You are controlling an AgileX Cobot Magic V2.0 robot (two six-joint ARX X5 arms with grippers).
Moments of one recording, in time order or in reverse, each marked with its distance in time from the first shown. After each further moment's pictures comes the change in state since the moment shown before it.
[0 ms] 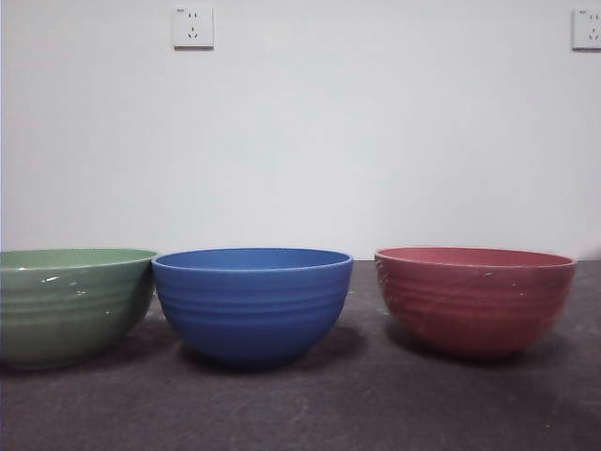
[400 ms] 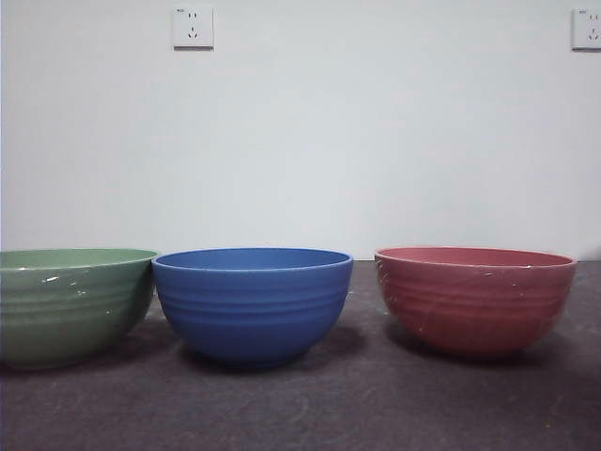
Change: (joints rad) left arm 0.000 0.000 0.000 0.000 0.000 0.000; right arm -0.051 -0.162 -0.256 0.077 -0.060 -0.004
